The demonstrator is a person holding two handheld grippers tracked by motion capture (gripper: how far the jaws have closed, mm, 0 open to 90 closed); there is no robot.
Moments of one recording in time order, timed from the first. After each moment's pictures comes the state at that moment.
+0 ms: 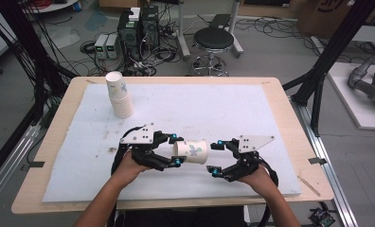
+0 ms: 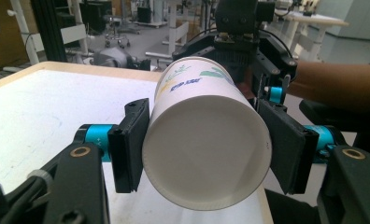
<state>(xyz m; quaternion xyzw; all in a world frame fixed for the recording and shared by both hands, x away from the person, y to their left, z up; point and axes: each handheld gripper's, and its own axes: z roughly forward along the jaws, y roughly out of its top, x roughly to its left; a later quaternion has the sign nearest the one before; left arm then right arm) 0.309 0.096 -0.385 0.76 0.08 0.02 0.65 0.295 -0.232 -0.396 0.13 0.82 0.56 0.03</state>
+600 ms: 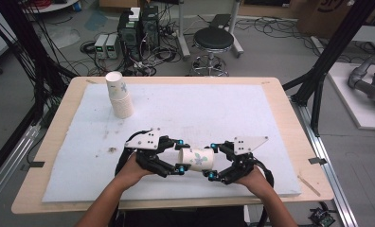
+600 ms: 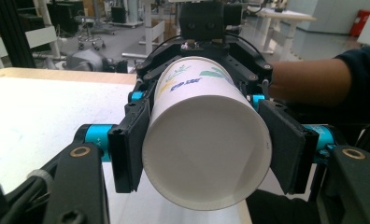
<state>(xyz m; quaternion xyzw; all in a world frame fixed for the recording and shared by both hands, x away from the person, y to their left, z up) 0.301 0.083 -0.386 0.76 0.03 -0.01 0.65 0.296 -0.220 -0.404 0.10 0.81 0.58 -0.01</state>
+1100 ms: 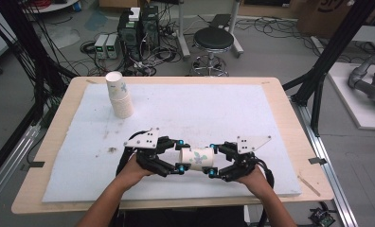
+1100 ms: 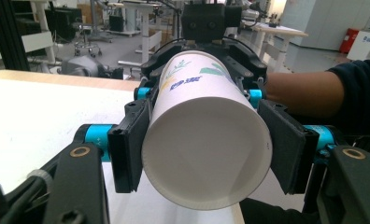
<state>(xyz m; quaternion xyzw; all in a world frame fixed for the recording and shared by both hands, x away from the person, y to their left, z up) 0.304 0.083 -0.393 0.74 0.05 -0.03 0.67 0.297 -0.223 -0.401 0.10 0.79 0.61 -0.02</state>
